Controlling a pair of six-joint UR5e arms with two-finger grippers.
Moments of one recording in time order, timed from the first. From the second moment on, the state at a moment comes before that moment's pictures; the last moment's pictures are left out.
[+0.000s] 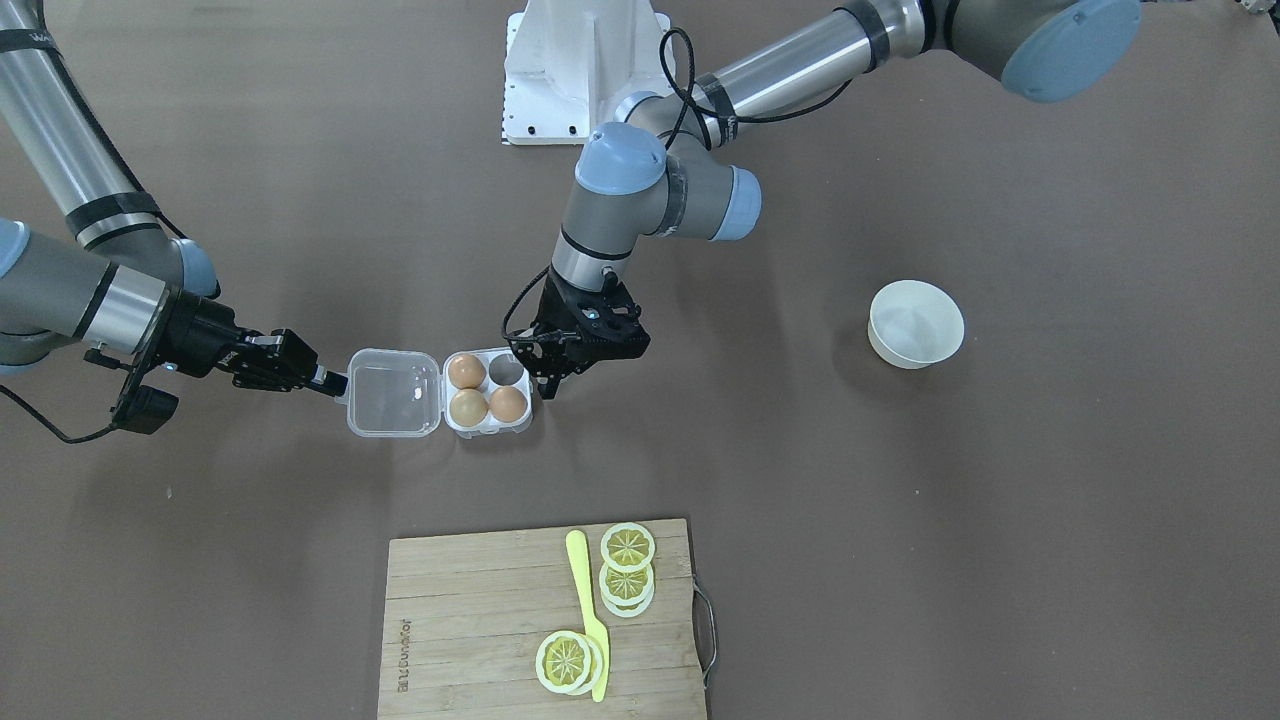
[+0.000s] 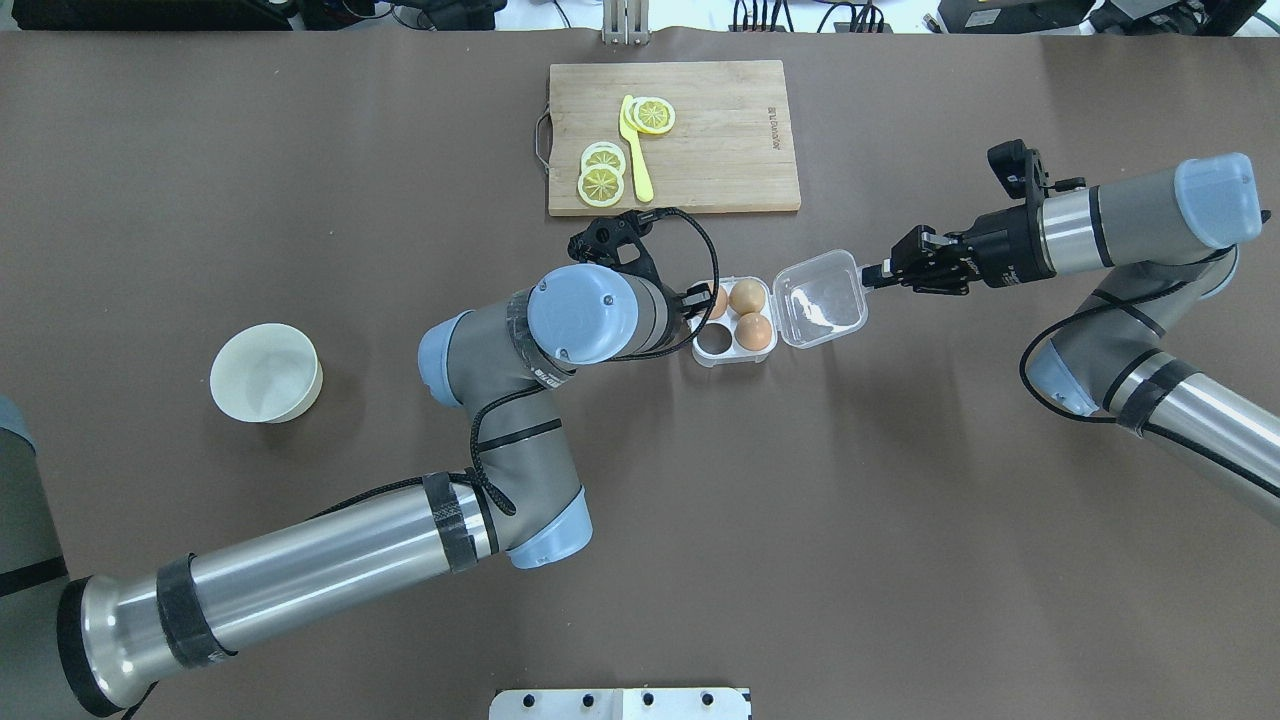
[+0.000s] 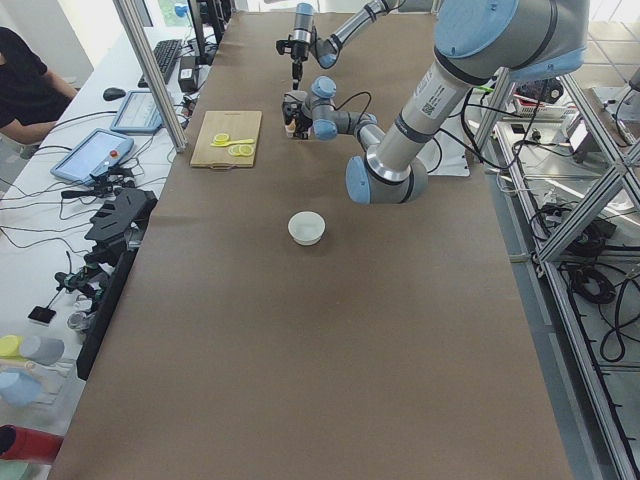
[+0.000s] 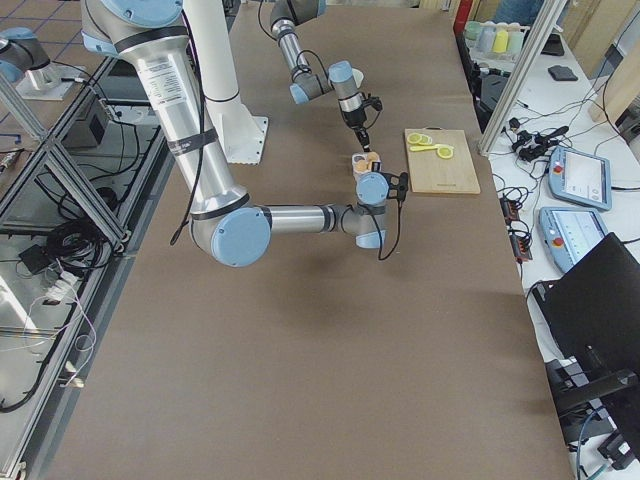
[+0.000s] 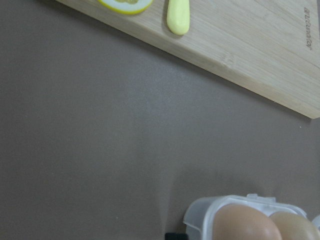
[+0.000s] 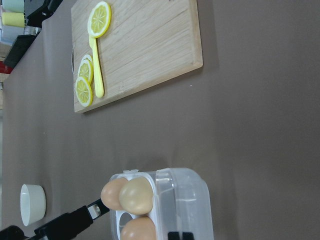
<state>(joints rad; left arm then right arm) -0.46 -2.49 -1.16 -2.23 -1.58 -1.61 0.90 -1.18 1.15 0.06 2.34 1.65</state>
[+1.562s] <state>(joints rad) -0.46 -2.51 -1.16 -2.24 -1.58 -1.62 0.92 -1.16 1.22 0.05 2.34 1.69</state>
